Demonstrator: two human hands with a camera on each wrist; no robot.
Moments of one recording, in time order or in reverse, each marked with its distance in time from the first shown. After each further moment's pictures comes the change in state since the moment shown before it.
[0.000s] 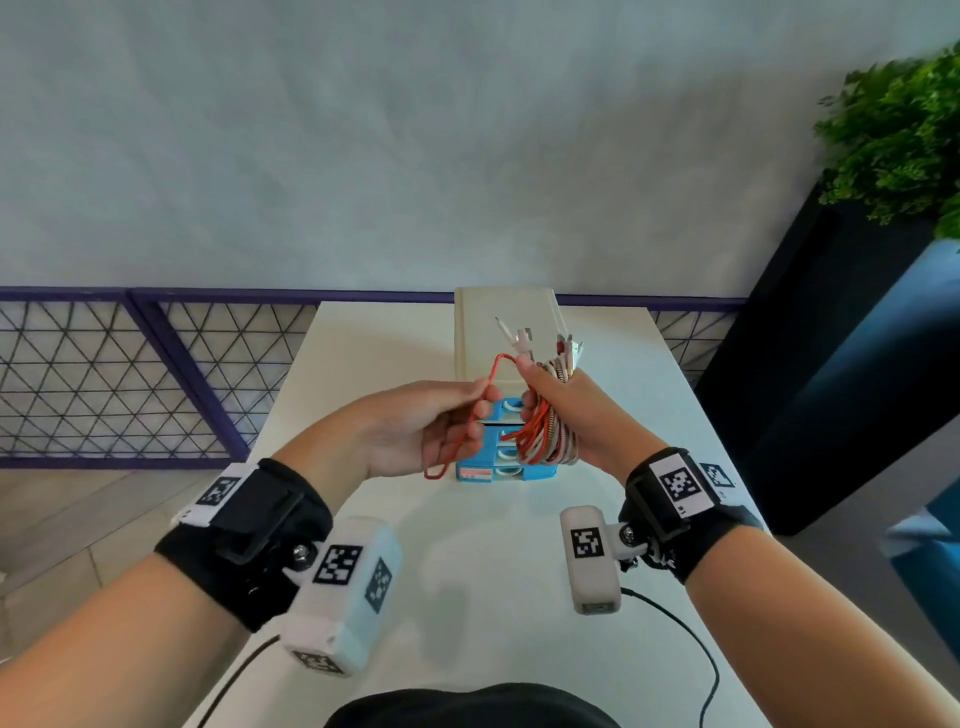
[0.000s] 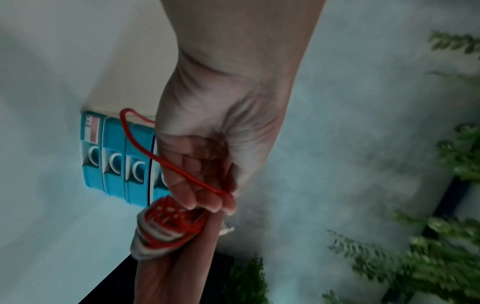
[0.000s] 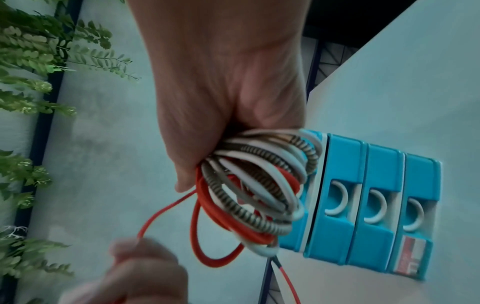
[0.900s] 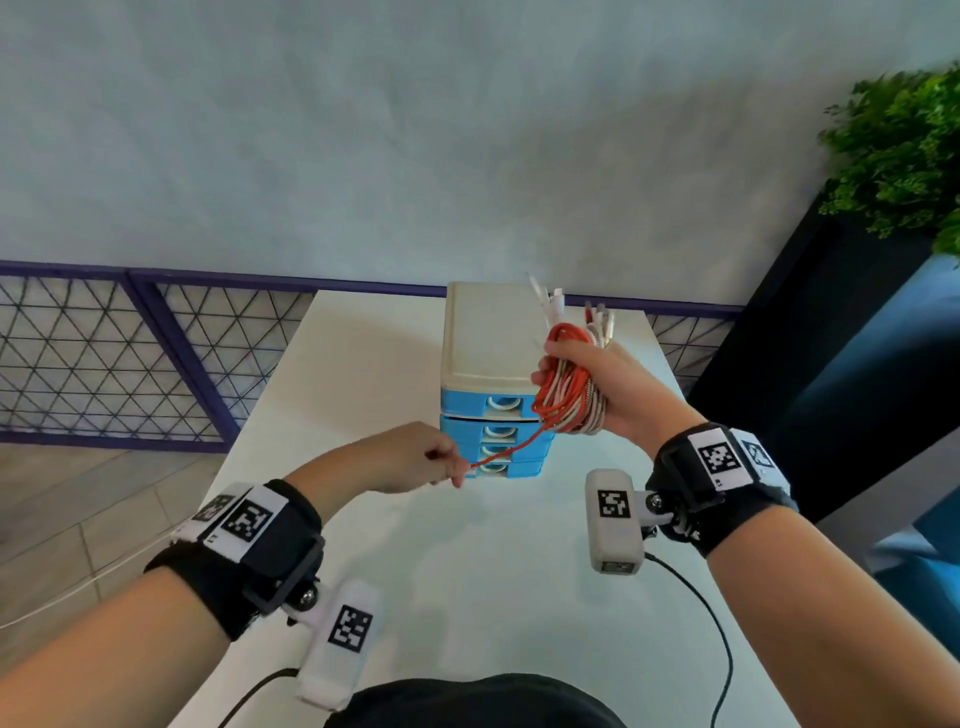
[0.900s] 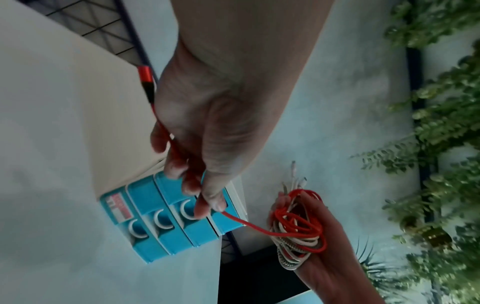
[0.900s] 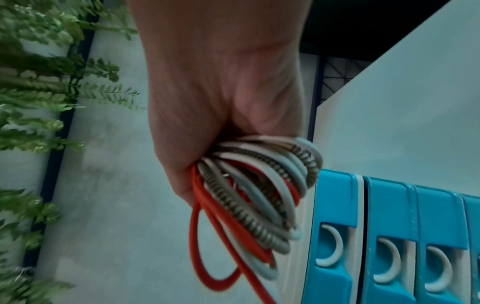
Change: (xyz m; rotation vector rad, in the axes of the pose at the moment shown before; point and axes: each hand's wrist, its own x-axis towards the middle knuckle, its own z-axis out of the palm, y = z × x) left_hand 0.018 -0.042 -0.016 1.211 0.105 0.026; right_hand -0.005 -0.031 -0.041 0.272 -0.005 0.041
